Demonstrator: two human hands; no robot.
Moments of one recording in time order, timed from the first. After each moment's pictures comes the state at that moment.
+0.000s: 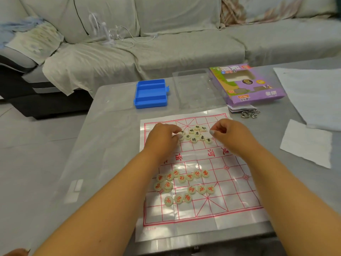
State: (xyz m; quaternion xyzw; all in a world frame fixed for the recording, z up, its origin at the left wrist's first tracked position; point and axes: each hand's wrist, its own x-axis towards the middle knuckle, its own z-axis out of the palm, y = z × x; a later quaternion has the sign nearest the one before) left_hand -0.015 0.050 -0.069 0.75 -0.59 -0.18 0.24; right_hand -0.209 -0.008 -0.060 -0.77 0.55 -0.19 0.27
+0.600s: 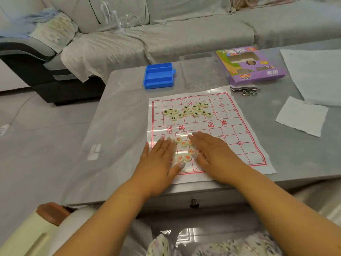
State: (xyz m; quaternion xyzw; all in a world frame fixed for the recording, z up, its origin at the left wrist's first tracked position) left_hand -0.041 0.209 -0.090 0.73 -0.67 -0.11 -0.04; right_hand -0.220 0.123 -0.087 -0.91 0.37 -0.06 0.17
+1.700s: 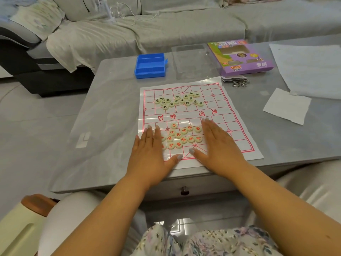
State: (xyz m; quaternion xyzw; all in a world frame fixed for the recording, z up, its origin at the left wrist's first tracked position) left_hand -0.055 0.214 -0.119 0.79 -0.61 -0.07 0.06; right_hand -0.243 0.133 -0.110 -0.87 0.48 -0.06 0.12
